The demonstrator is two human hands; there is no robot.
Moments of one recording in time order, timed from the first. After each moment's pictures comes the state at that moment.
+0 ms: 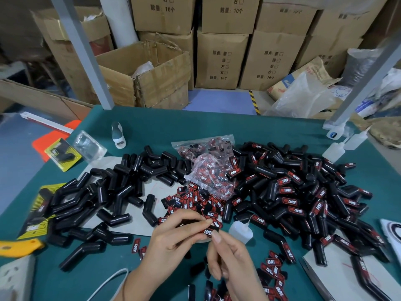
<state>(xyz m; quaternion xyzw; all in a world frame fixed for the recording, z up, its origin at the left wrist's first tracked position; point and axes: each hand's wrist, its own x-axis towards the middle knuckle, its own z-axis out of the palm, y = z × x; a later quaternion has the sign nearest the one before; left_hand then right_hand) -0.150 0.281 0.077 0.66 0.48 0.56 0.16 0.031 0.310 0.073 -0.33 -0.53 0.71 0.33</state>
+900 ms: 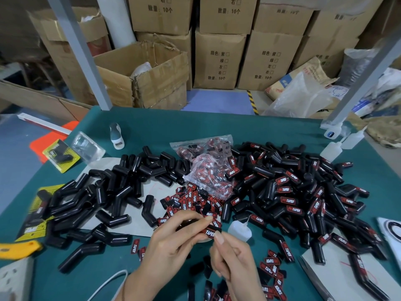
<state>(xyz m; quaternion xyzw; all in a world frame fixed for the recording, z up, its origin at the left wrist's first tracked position) -0.150 0.279 0.078 0.70 0.48 0.52 0.10 0.030 0.306 0.078 -0.33 -0.55 0.67 0.38</state>
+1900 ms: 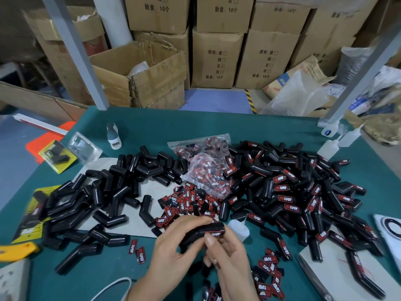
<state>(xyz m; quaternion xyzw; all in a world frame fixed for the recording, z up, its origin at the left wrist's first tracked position) -0.125 0.270 0.084 0.60 0.51 0.58 0.18 0.021 0.302 0.065 -0.37 -0.48 0.68 0.41</state>
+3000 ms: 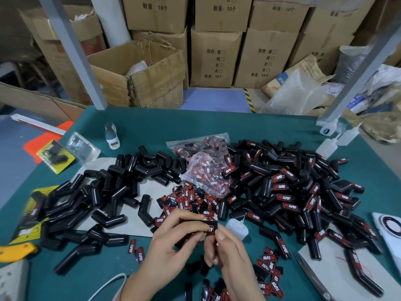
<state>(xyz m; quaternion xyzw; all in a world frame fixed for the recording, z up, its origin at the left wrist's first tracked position) -0.139 0.276 0.084 0.64 0.50 0.55 0.18 0.027 0.308 0.070 -0.34 -0.48 0.72 0.37</state>
